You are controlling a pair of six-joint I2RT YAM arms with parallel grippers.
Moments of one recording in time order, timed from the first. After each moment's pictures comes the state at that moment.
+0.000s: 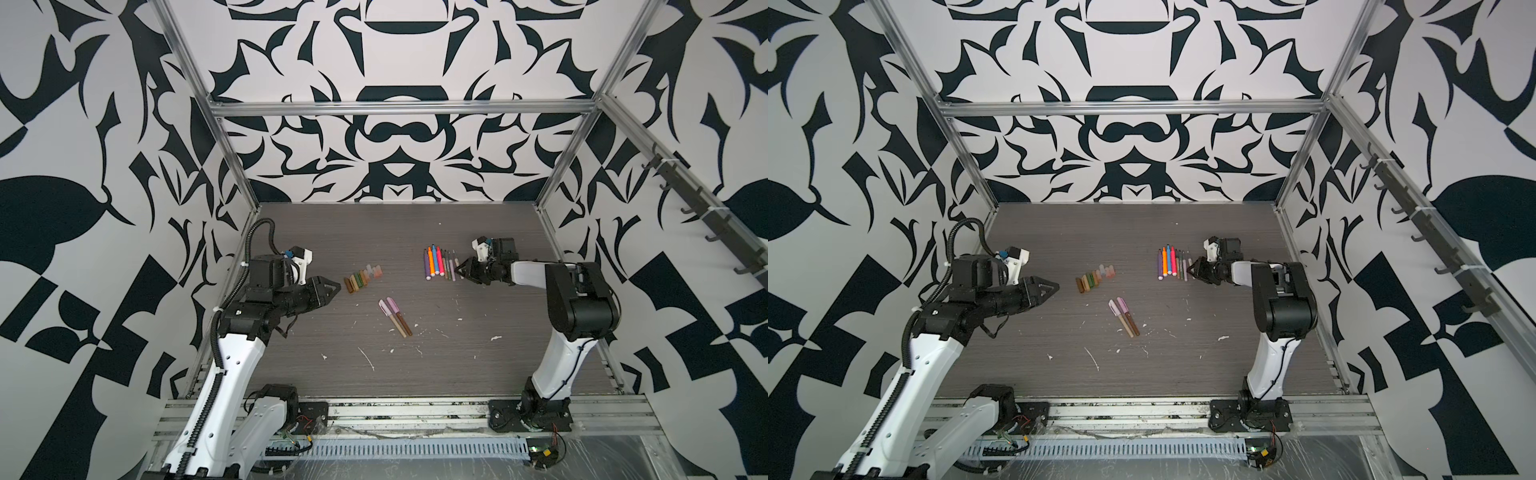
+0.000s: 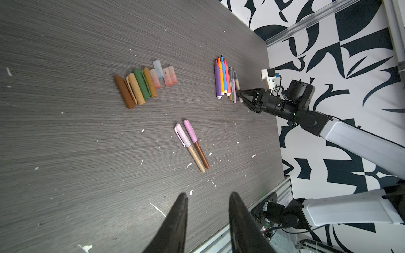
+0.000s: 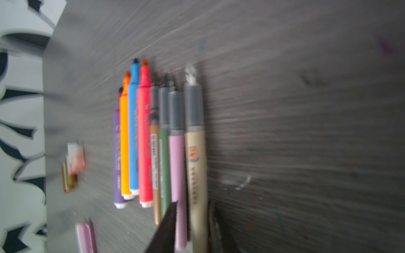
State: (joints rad) left arm -0.13 0.87 0.89 -0.77 0.60 -0.48; right arm 0.05 1.90 0.98 -0.03 -0.57 0.40
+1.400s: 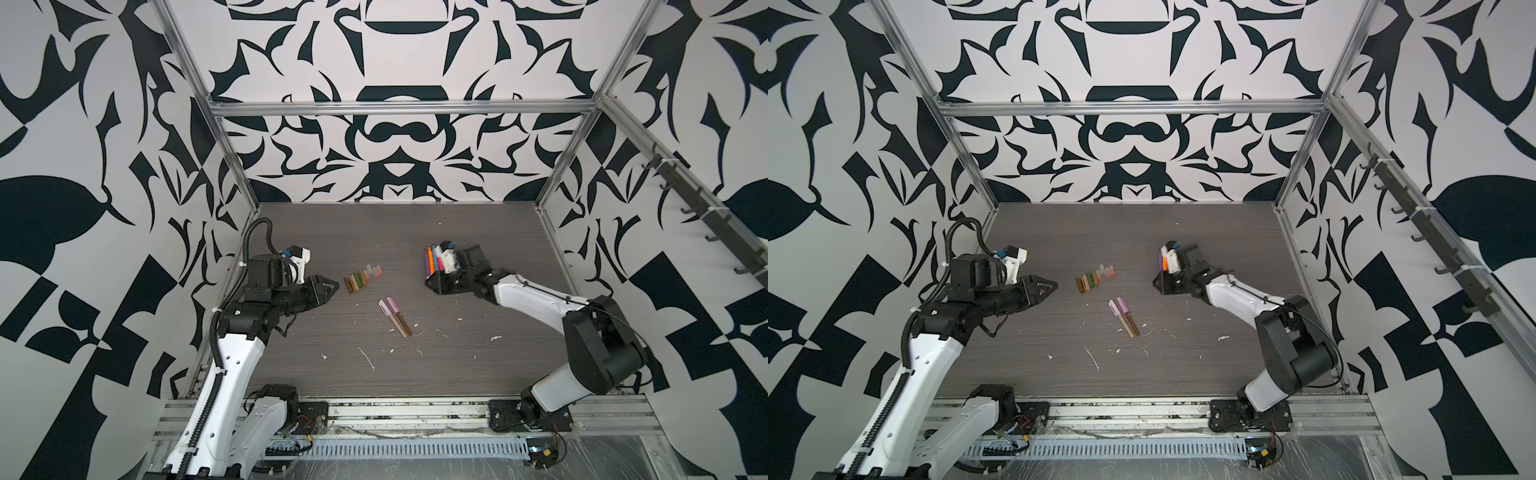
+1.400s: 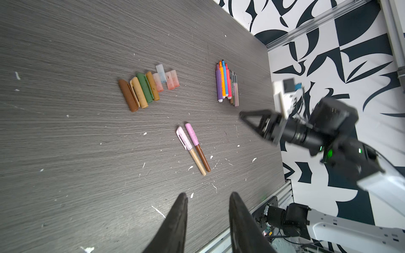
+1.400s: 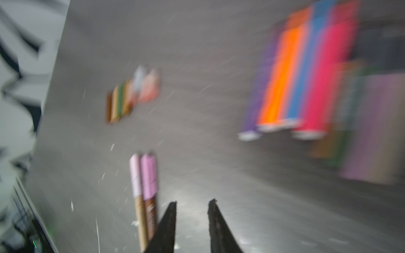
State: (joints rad) left arm -0.11 0.87 0.89 -0.76 0.60 -0.48; right arm 0.58 1.57 0.89 -0.19 -0.32 0.40
